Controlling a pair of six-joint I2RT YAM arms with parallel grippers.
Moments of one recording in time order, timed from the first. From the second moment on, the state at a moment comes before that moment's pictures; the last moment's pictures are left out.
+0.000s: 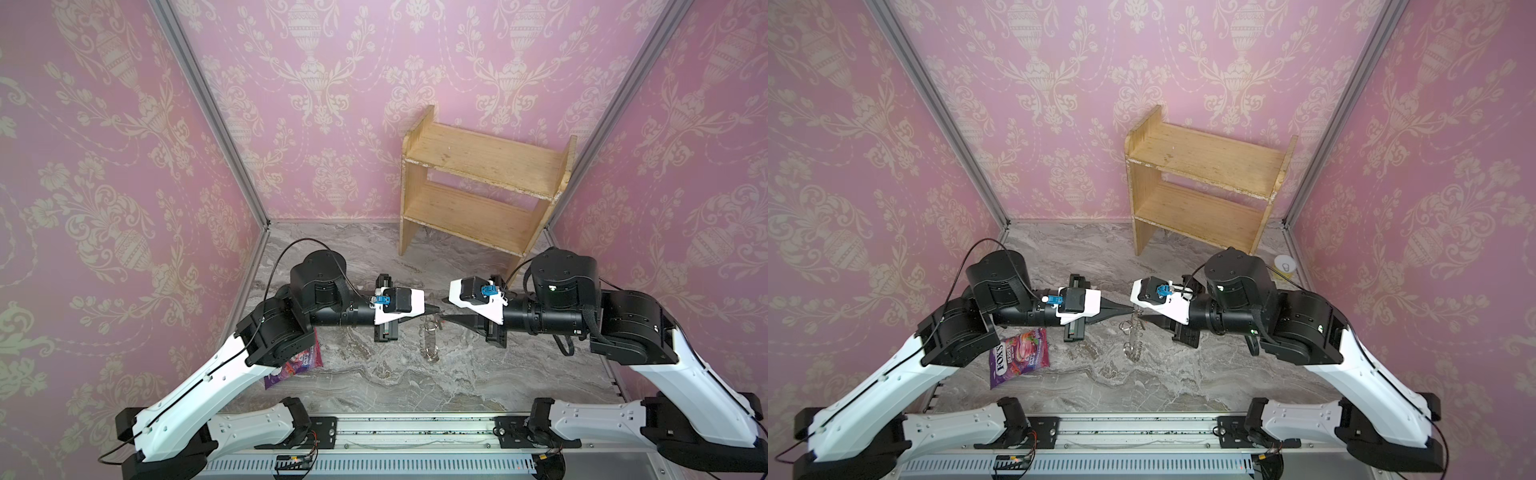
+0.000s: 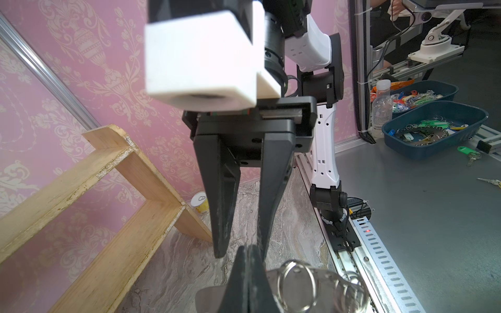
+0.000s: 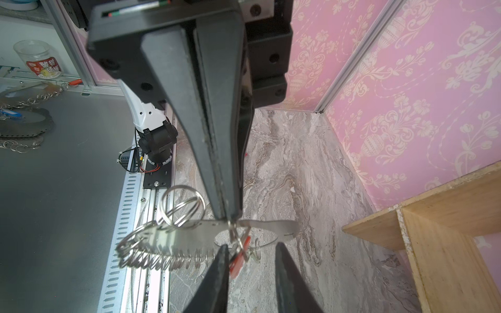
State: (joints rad) left arm -0.93 1.06 1.43 -0.53 0.58 0.46; right arm 1.03 1.12 1.70 -1.03 -0.14 -0.39
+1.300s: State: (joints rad) left arm -0.87 1.01 1.16 0.15 0.70 0.27; right arm 1.02 1.01 1.54 -0.73 -0.17 -0.31
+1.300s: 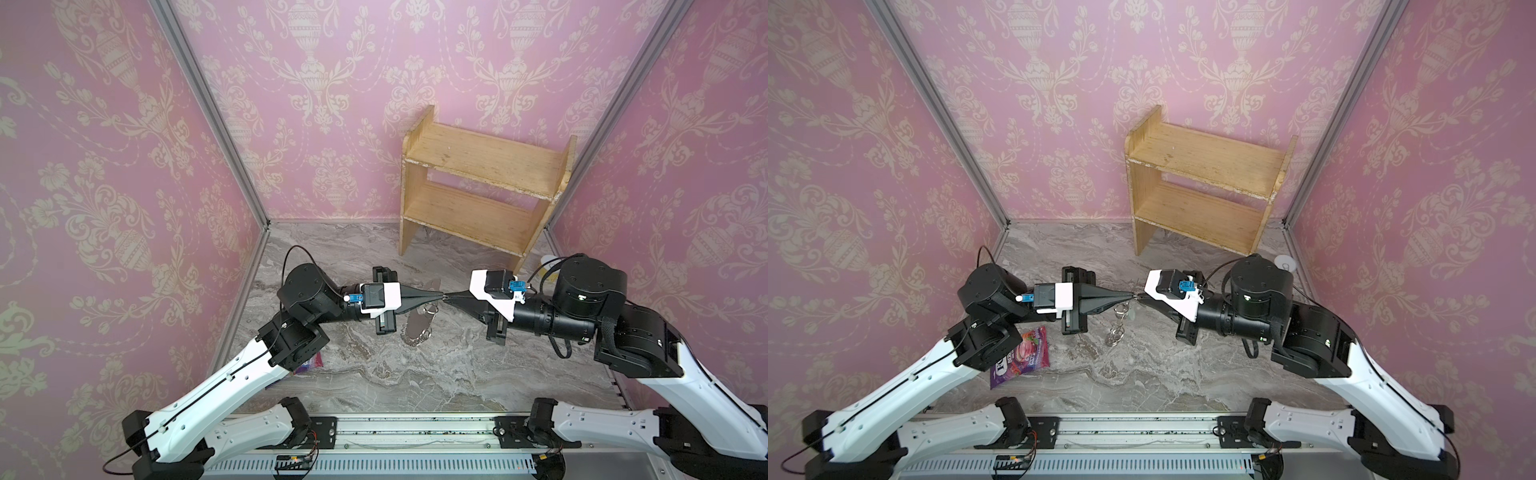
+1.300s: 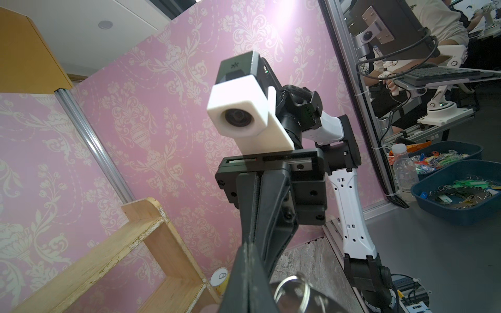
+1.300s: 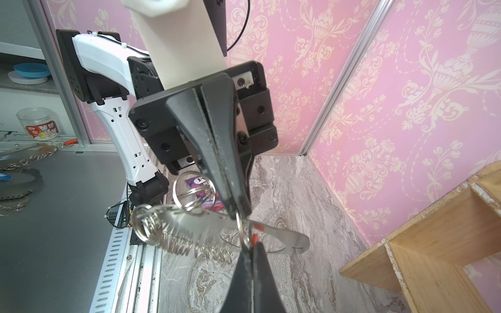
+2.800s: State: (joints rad) left arm -0.86 1.02 1.16 0.27 0.72 0.22; right arm 1.02 0.96 1.48 -0.55 -0.22 -0.34
